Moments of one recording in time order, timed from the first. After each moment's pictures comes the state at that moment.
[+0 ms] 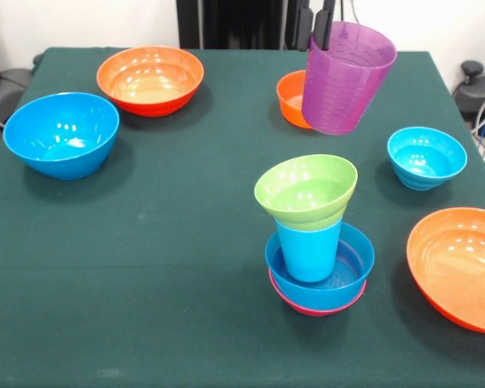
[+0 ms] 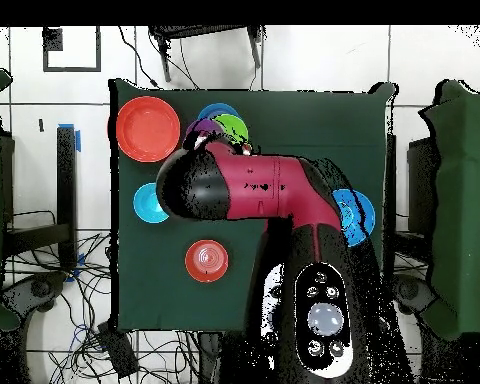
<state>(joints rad) -0.21 -0.87 0.09 1.57 -0.18 0.50 2.03</state>
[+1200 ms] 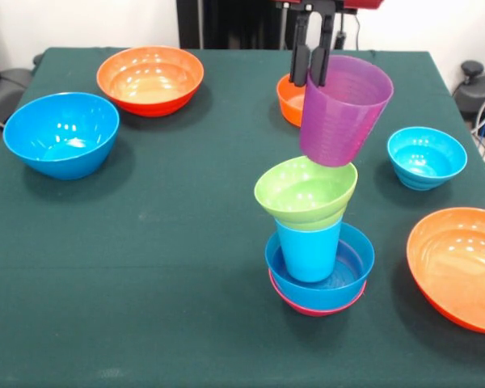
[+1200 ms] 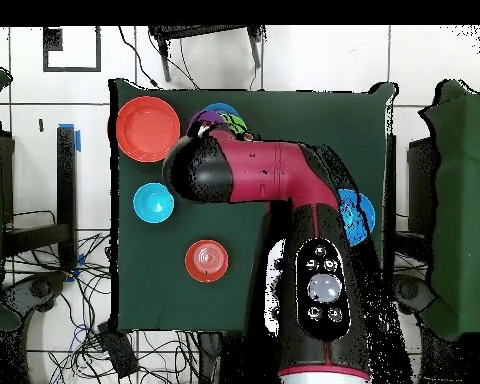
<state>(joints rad) -0.21 -0.79 0.09 1.49 -0.18 0.50 2.03</state>
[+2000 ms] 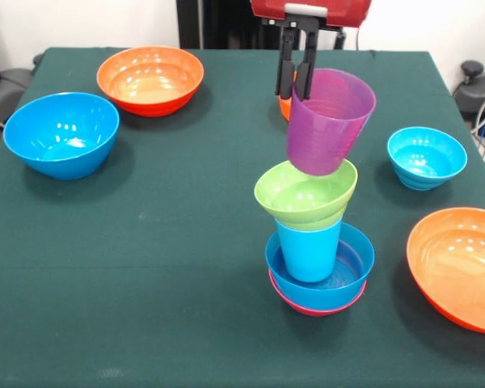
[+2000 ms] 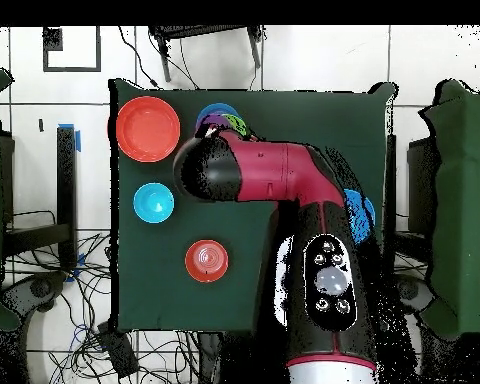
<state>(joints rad) -0.23 -0.76 0.09 1.49 -0.18 0.50 2.03</state>
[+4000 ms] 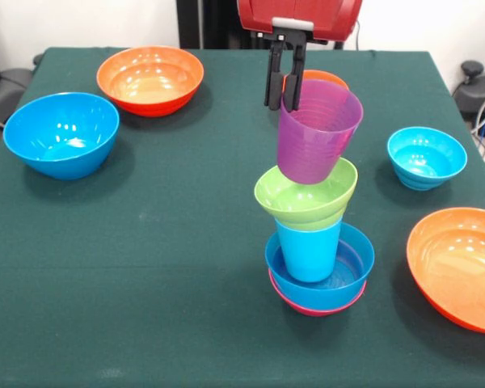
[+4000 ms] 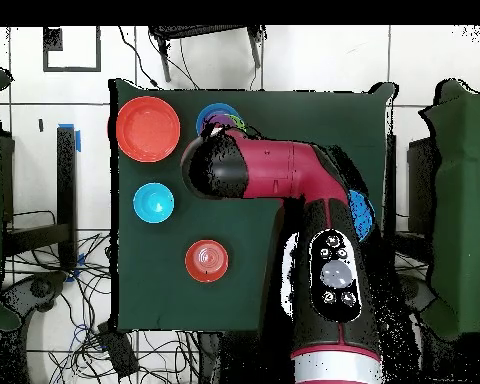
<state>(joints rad) -0.24 -0.74 0.09 1.48 -0.18 0.50 2.03</state>
